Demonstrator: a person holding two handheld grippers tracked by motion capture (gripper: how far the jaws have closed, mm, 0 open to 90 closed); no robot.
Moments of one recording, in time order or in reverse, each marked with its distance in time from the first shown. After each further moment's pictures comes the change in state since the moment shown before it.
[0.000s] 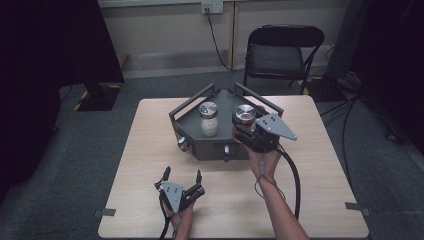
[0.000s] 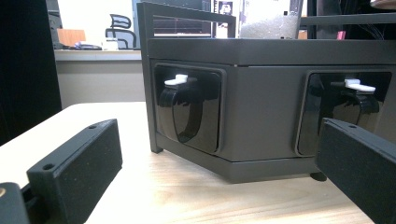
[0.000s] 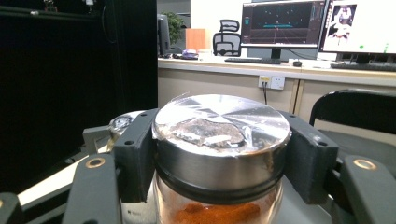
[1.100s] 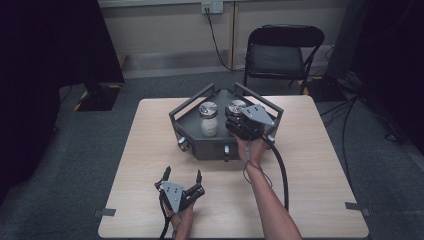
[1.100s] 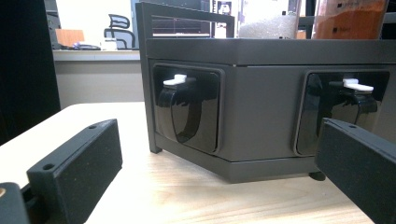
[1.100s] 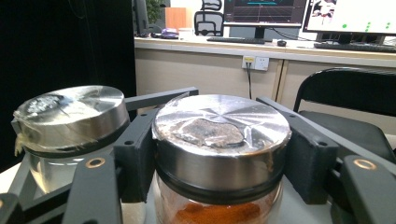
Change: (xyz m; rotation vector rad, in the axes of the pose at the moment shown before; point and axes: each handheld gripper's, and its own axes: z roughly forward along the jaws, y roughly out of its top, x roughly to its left) left arm 0.001 0.000 0.000 0.000 -0.005 0.002; right arm 0.011 -0.016 0.060 0.080 -0.085 -0.015
